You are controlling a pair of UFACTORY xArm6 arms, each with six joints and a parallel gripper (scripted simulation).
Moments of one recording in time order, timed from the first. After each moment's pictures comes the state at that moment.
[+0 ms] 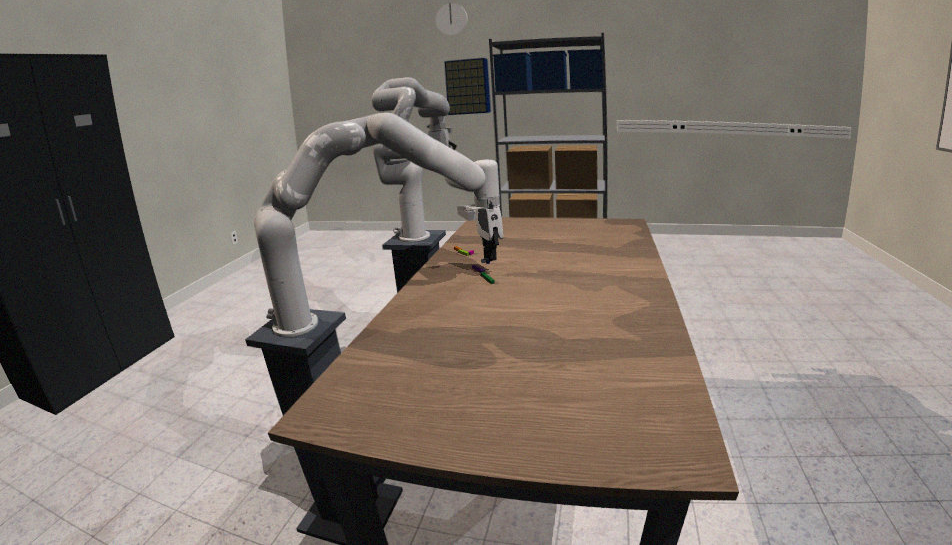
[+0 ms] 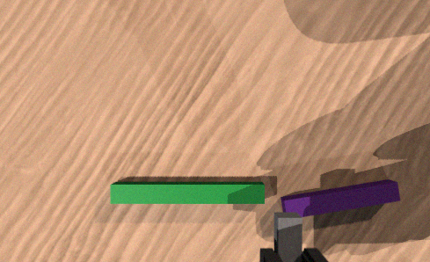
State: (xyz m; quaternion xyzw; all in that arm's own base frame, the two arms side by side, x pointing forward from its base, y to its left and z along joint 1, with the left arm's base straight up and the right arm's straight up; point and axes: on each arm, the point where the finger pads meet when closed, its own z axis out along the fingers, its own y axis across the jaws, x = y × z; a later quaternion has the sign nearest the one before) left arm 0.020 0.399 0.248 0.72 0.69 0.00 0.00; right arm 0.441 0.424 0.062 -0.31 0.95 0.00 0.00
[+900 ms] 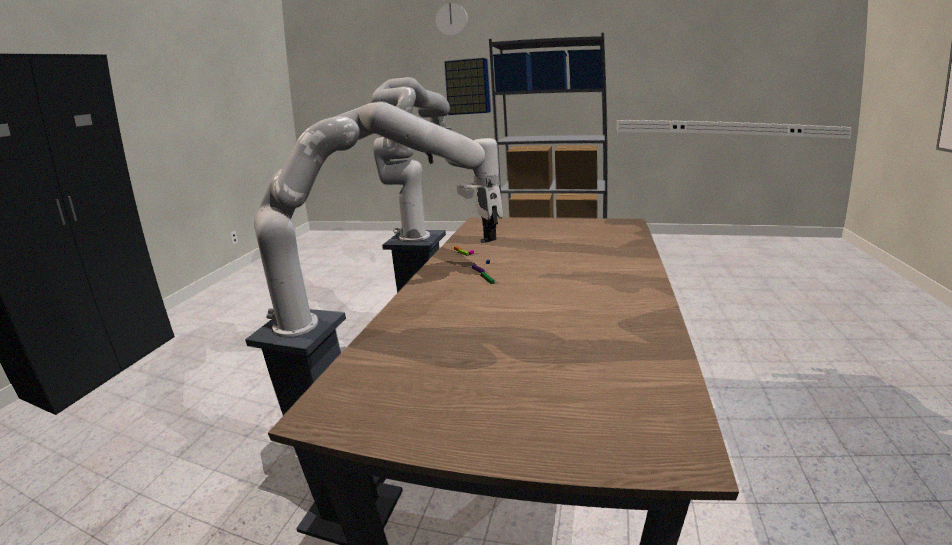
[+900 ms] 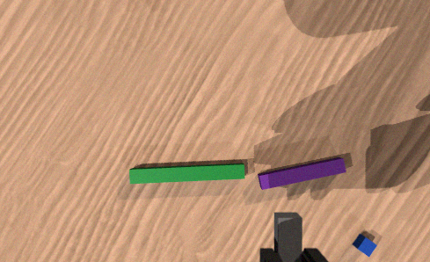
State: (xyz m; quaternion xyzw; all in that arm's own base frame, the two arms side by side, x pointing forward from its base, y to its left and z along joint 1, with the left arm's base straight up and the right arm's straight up) left arm 0.020 0.399 0.248 0.72 0.69 0.00 0.00; right arm 0.442 0.429 0.125 -0.29 0.96 0.00 0.00
